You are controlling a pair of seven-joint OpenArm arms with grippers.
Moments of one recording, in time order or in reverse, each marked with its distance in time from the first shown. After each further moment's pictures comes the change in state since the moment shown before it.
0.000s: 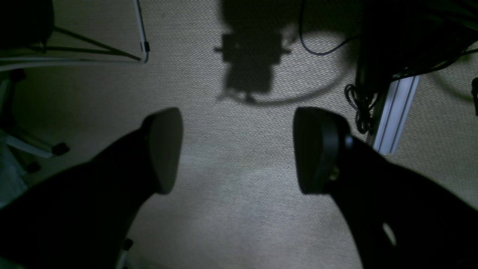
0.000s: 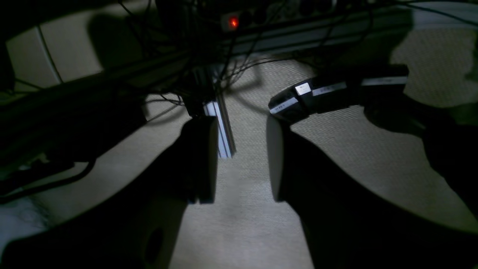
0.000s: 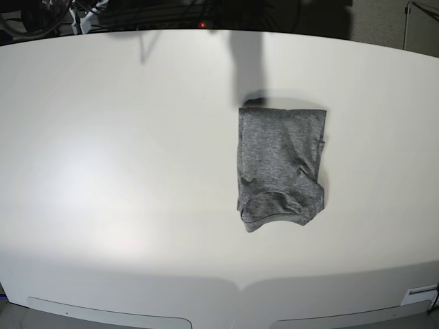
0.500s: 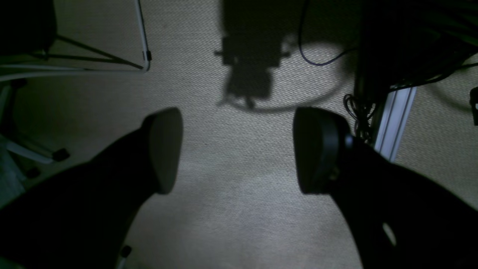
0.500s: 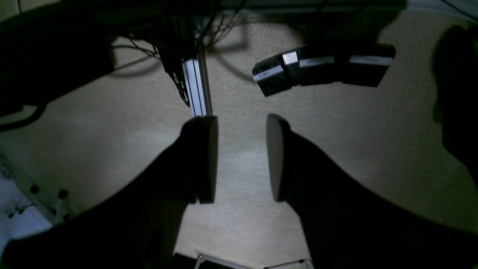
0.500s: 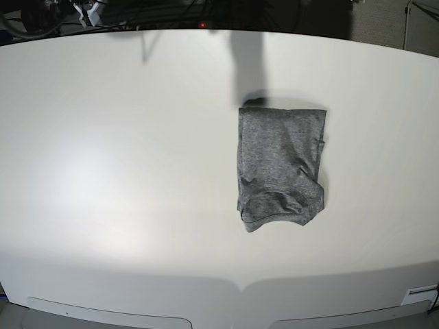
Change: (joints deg) left arm -1.0 0.0 0.0 0.0 0.0 0.0 0.0; right arm -0.2 -0.2 0.0 0.0 -11.7 0.1 -2.1
